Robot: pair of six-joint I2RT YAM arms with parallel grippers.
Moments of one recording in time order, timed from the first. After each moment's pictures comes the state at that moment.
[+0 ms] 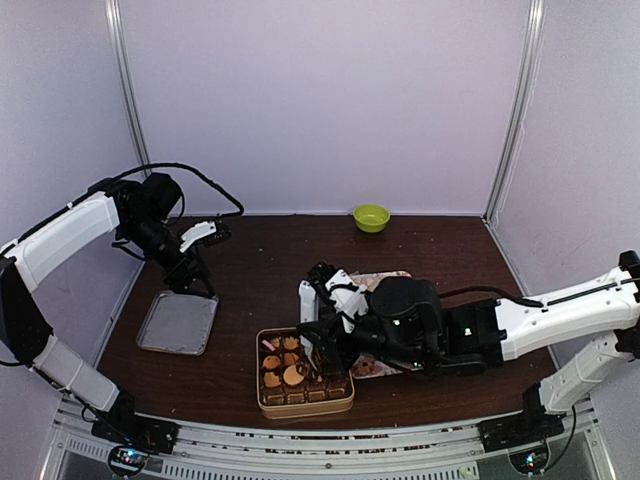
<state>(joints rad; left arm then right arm) -0.33 1.46 1.35 -1.19 0.50 0.71 1.36 1.43 0.97 0.10 0.33 0.23</state>
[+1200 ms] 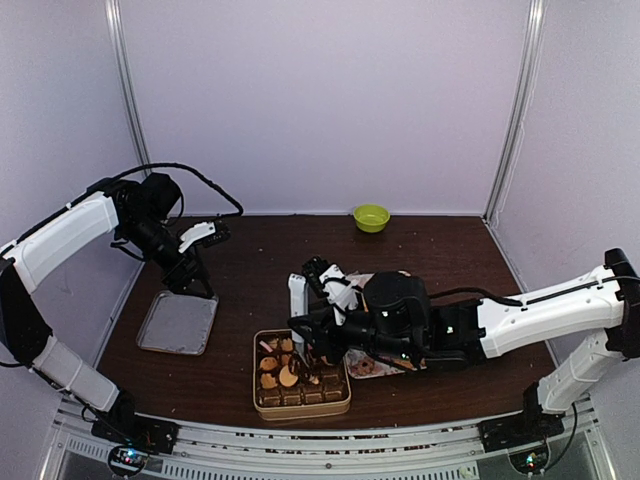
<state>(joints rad) -0.33 1.45 1.35 -1.20 0.51 0.72 1.31 1.50 0.96 0.23 0.22 0.28</state>
